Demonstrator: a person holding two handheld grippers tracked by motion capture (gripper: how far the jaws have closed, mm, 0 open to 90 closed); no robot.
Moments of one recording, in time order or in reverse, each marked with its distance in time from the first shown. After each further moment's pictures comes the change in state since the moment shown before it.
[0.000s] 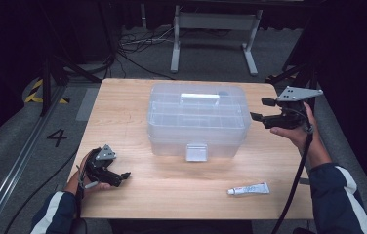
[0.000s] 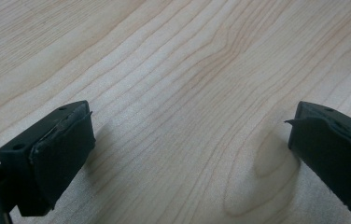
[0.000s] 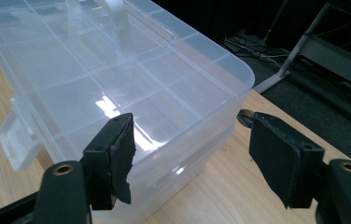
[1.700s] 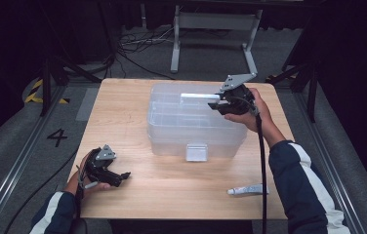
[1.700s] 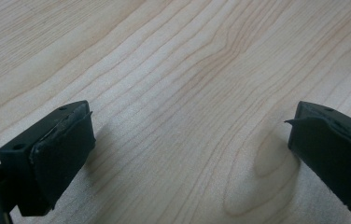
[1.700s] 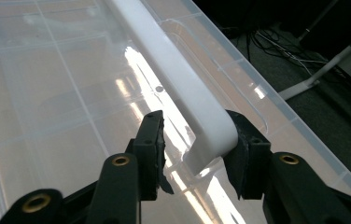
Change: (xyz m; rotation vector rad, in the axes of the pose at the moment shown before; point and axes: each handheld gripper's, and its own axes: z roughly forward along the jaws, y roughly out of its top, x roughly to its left) left arm 0.000 0.000 0.000 0.000 0.001 -0.001; right arm 0.050 0.073 0.096 0.109 0.079 -0.158
